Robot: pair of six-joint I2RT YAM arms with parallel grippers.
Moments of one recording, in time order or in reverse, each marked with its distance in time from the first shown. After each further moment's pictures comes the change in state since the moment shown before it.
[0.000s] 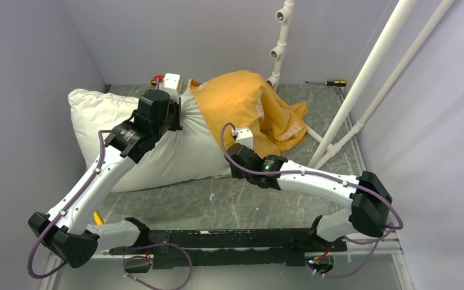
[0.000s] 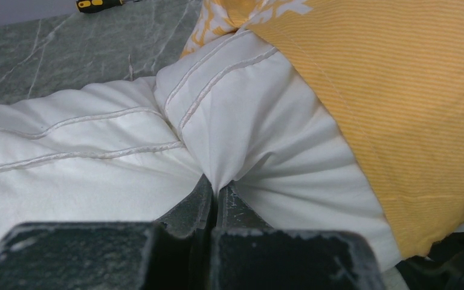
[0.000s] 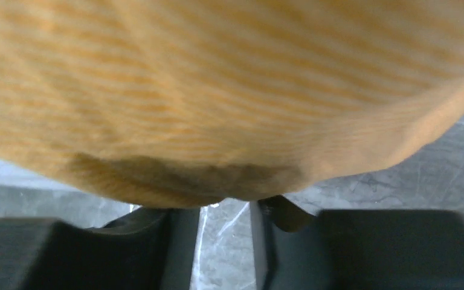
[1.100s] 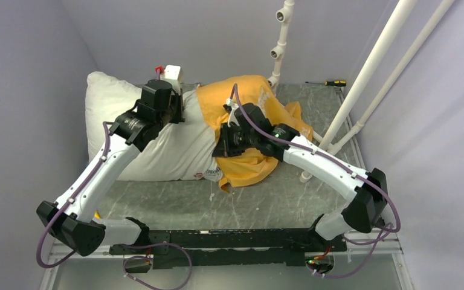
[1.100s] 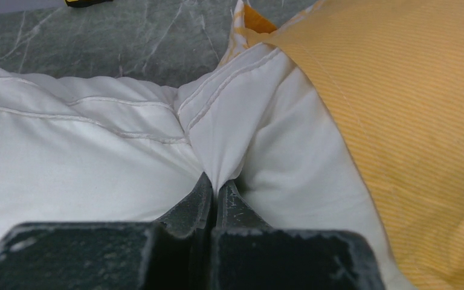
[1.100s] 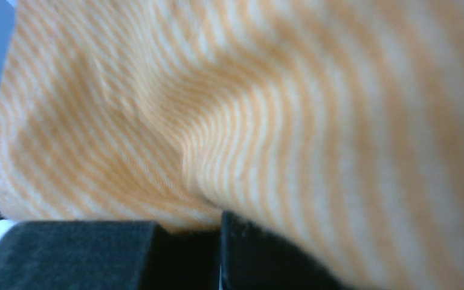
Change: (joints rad) left arm 0.033 0.082 0.095 -0.032 0.052 -0.046; right arm -0.175 0.048 0.315 -0.069 -0.676 0.042
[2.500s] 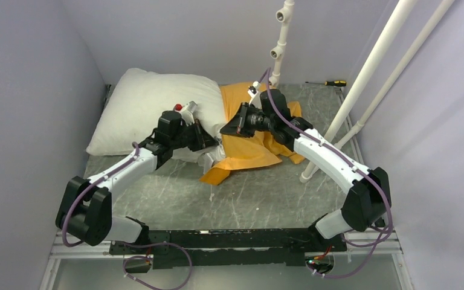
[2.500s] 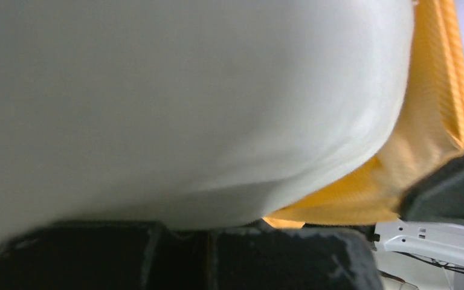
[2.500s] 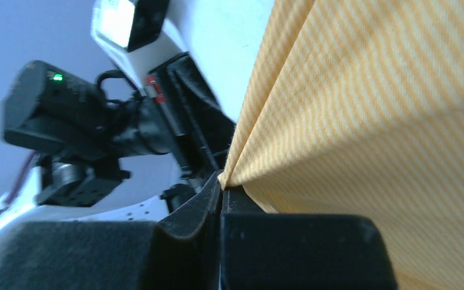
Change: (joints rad) left arm 0.065 0.090 -0.560 0.642 0.720 -0.499; right arm -0.258 0.029 -0.056 0.254 -0.238 0.212
